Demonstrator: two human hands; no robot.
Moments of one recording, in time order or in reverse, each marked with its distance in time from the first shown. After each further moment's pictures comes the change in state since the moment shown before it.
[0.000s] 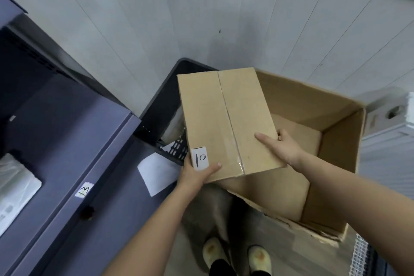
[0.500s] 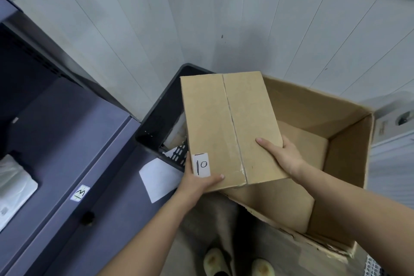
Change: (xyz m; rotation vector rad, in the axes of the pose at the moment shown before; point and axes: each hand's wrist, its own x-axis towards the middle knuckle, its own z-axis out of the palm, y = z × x) left_hand 0.002 -0.010 0.008 -0.148 -0.064 0.138; right_hand 0.013 0.022 0.006 0.188 0.034 -0.124
